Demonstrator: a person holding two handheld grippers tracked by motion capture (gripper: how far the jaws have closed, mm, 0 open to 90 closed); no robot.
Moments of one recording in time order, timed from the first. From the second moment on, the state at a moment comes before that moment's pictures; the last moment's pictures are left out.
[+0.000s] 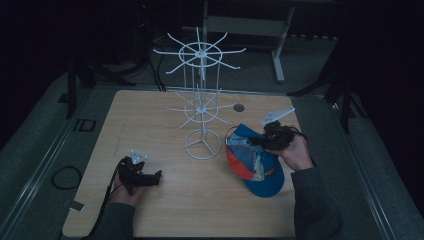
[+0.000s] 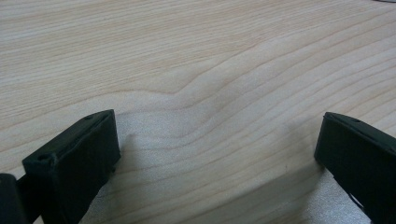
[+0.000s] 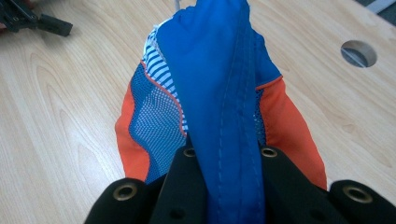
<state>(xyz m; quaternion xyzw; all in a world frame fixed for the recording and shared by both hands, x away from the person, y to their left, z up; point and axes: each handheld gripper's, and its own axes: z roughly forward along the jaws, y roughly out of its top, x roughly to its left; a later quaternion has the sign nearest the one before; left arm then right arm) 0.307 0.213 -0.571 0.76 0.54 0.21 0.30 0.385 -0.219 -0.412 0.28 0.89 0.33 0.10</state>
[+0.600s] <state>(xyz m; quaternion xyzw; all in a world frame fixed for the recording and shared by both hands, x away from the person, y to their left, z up) 0.307 0.213 -0.571 0.76 0.54 0.21 0.30 0.374 -0.227 -0.395 0.28 0.88 0.37 0.11</state>
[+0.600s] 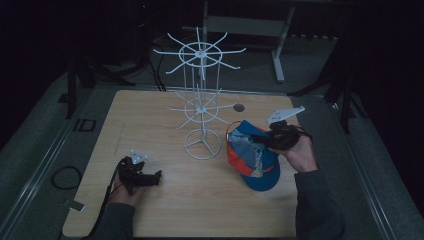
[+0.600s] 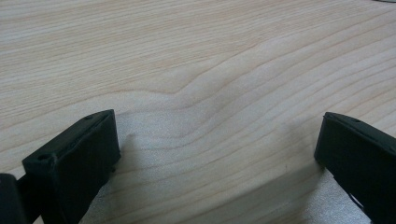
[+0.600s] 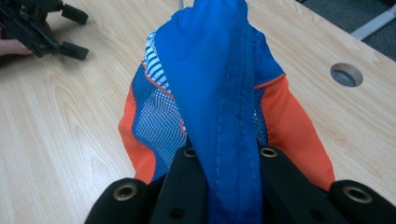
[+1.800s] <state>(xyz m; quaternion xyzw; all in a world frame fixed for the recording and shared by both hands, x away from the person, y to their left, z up) 0.307 0.213 -0.571 0.76 0.54 0.21 0.30 0.358 -0.243 -0.367 0.28 0.85 0.44 0.13</state>
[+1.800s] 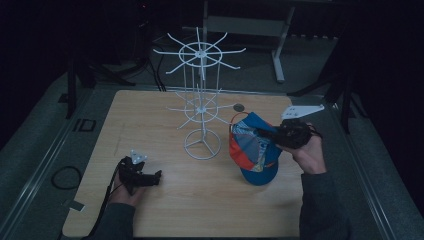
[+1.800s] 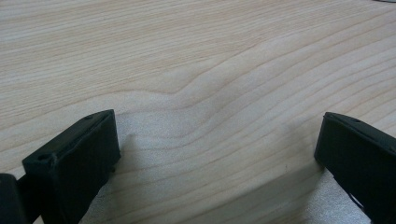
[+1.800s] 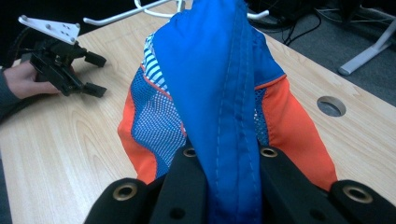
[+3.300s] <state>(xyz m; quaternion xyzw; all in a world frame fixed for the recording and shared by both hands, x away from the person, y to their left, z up) 0.307 0.213 -0.571 0.76 0.54 0.21 0.30 0.344 -0.257 -0.341 0.27 0.81 0.51 0.12</state>
